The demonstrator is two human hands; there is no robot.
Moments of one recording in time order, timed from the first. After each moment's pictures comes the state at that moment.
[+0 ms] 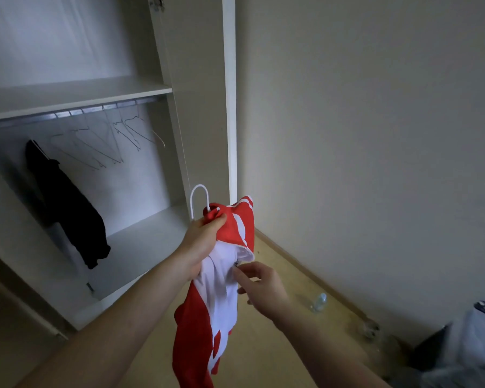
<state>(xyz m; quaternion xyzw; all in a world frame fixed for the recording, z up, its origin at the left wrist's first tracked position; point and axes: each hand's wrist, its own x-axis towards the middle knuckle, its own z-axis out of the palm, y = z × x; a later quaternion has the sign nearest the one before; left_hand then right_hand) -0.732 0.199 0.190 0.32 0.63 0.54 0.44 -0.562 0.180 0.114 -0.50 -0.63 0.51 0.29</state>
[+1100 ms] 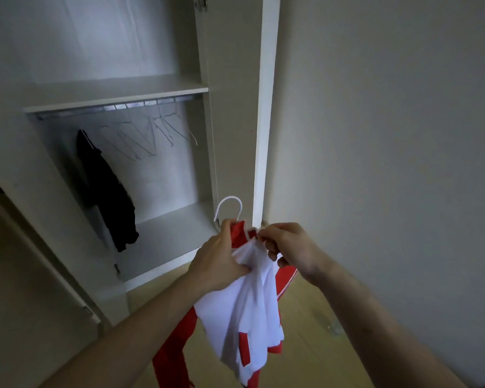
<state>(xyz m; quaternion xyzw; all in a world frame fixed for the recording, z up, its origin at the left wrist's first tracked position) -0.723 0.198 0.157 0.59 0.74 0.29 0.16 -0.545 0.266 0.222 -0.42 -0.67 0.57 0.23</state>
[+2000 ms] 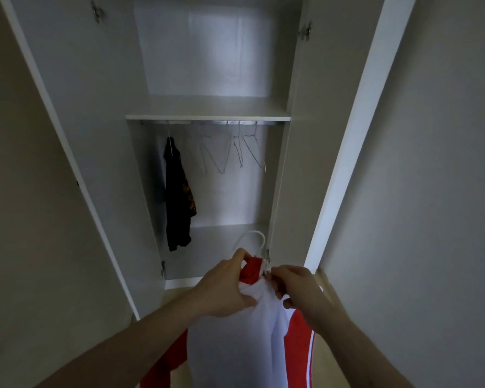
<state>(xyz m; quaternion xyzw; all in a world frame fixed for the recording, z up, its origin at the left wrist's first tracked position) -0.796 0.282 0.158 0.49 0.79 0.30 0.20 -0.639 0.410 0.197 -0.35 -0.70 0.61 0.11</state>
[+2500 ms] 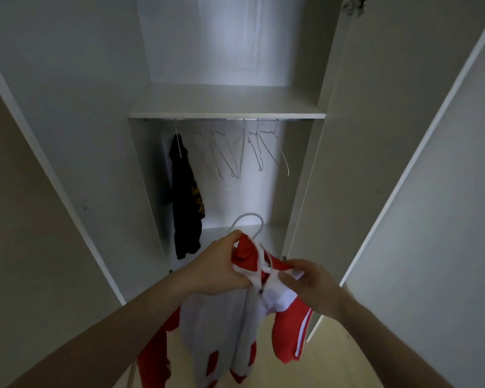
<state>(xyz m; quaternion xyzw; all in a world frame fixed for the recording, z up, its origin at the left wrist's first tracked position) -1.001 0.311 0.187 0.50 0.73 0.40 0.25 -0.819 0.502 0.142 -0.26 -0.89 0.37 0.06</state>
